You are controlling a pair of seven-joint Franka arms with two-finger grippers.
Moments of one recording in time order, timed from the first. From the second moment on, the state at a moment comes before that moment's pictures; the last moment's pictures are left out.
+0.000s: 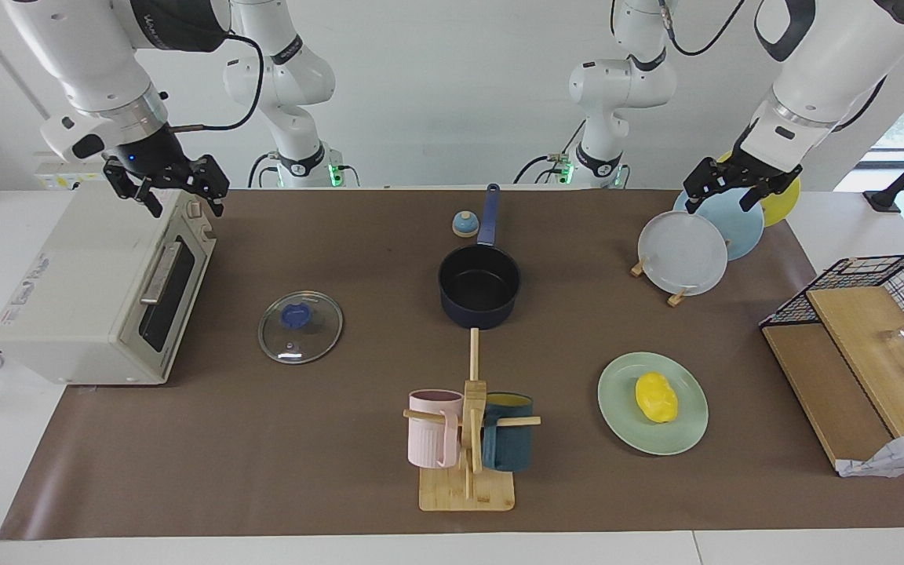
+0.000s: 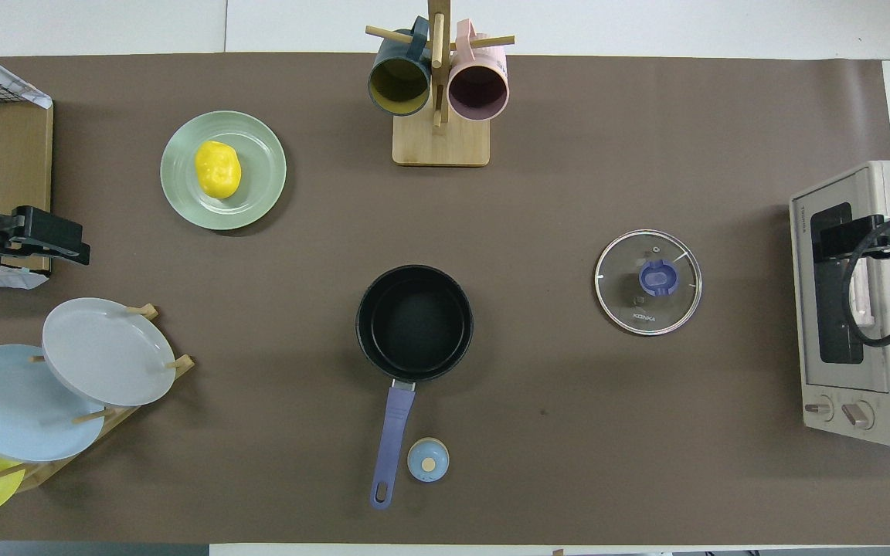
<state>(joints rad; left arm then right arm) -0.10 -0.01 0.01 -1.57 -0.04 1.48 -0.08 0.02 -0.07 -0.06 -1.68 0.00 1.59 -0.02</state>
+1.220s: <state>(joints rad) -0.10 0.31 0.00 -1.52 -0.08 1.79 -0.08 0.03 -0.07 -0.06 -1.79 0.00 1.75 -0.02</state>
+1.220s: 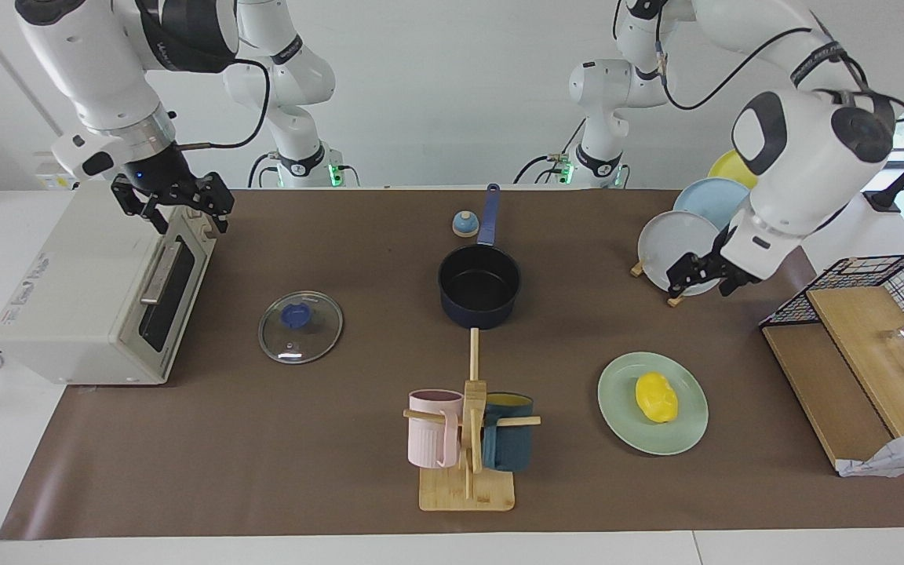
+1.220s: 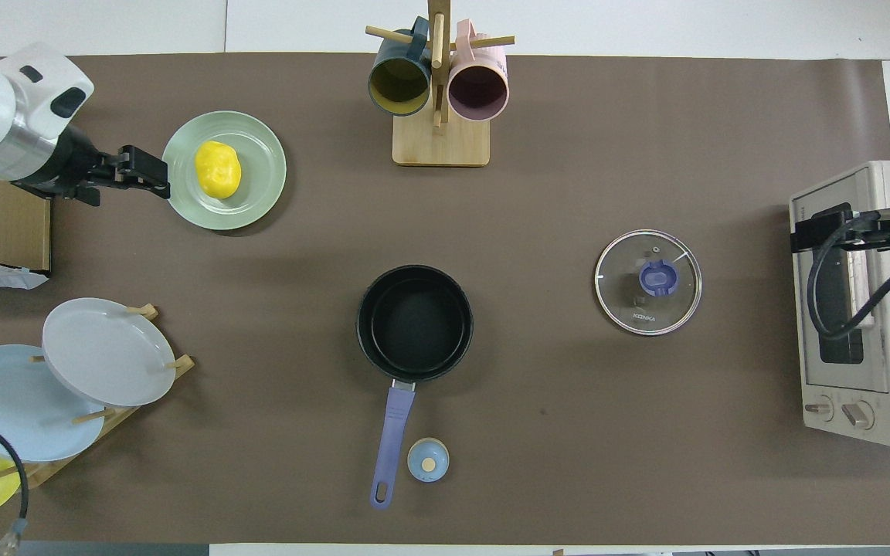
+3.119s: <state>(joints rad) -0.14 0.63 0.01 -1.41 -0.04 2.09 -0.09 0.19 0.18 -0.05 -2.18 0.00 2.37 -0.02</state>
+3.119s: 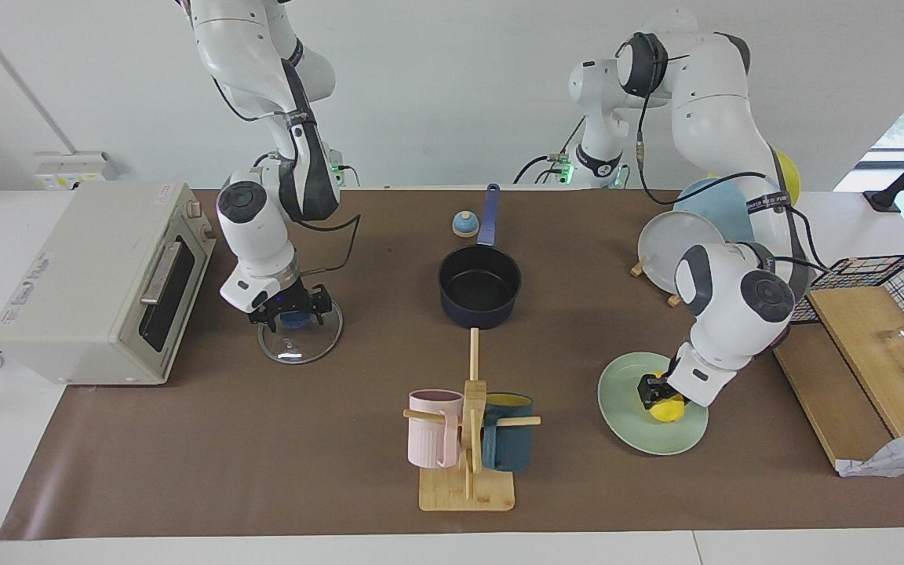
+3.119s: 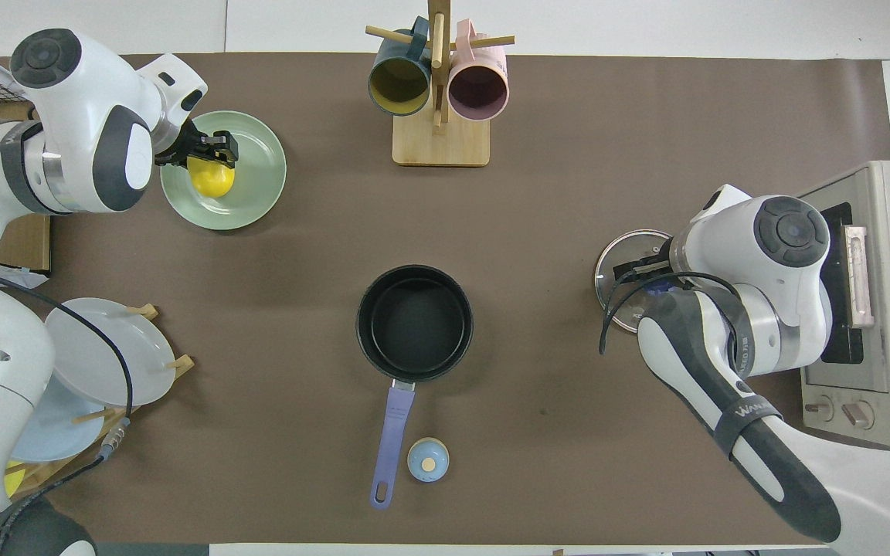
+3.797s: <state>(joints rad) -0.47 0.20 -0.02 -1.63 -0.09 1.86 -0.64 0.19 0.17 -0.05 -2.17 0.00 2.34 -0.03</state>
